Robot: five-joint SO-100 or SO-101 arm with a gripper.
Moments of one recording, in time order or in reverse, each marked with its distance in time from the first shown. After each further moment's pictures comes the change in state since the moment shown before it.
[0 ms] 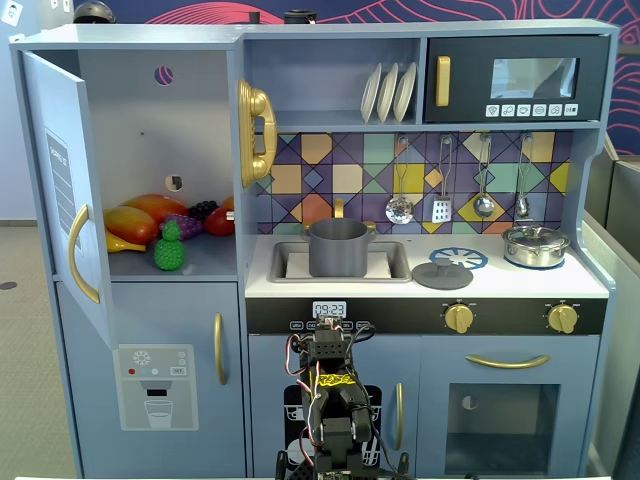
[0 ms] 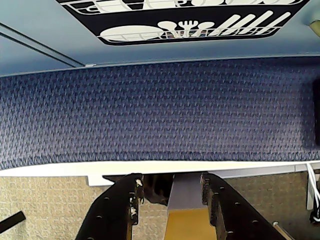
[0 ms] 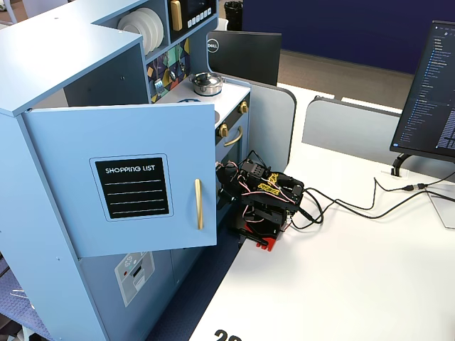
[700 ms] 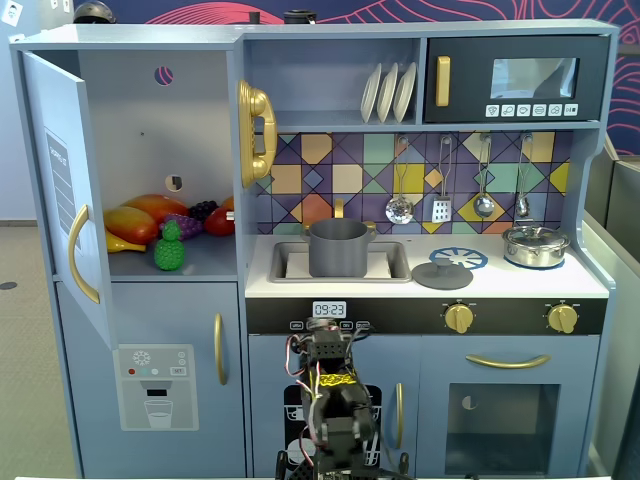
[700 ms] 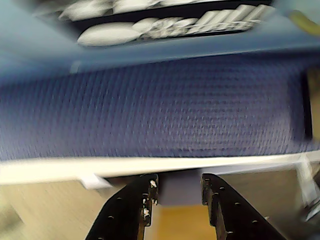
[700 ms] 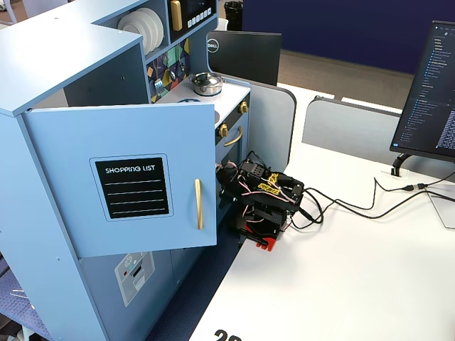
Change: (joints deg) arm -4.7 -0.2 0.4 -1.8 -5.7
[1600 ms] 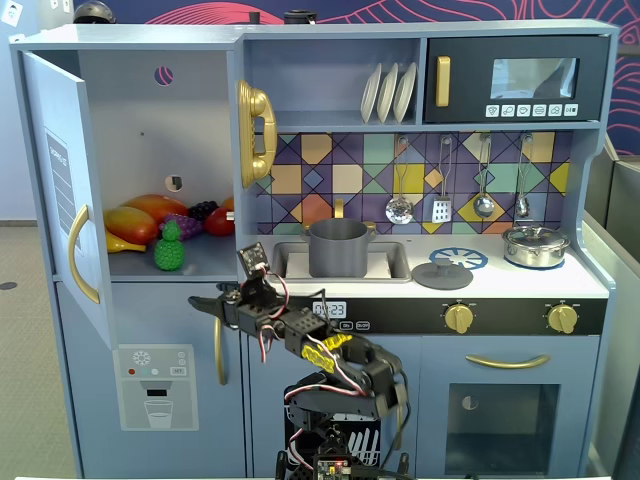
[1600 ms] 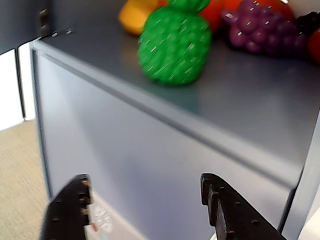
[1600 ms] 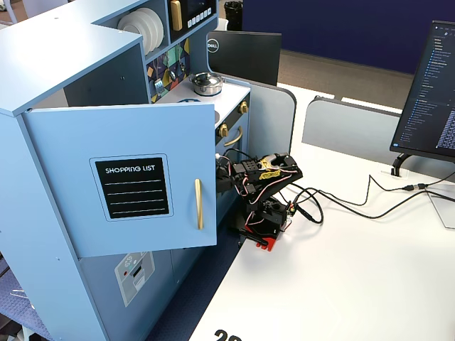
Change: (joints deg) arm -36.0 -23.6 -17.7 -78.1 -4.6
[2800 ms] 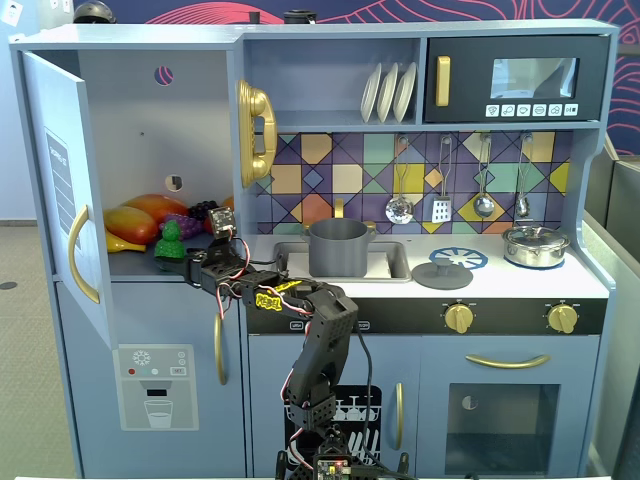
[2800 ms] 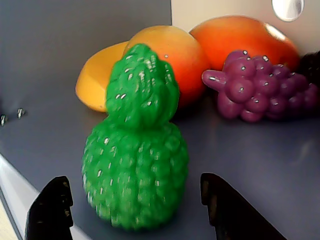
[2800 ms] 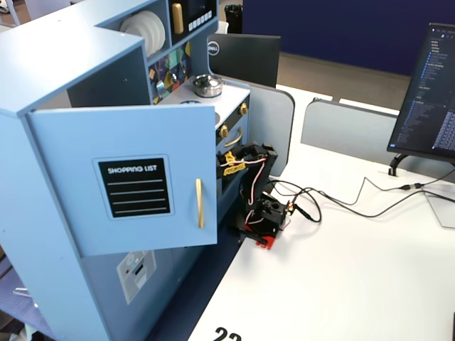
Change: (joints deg) arm 1.9 -49.7 -37.3 -15.0 8.3
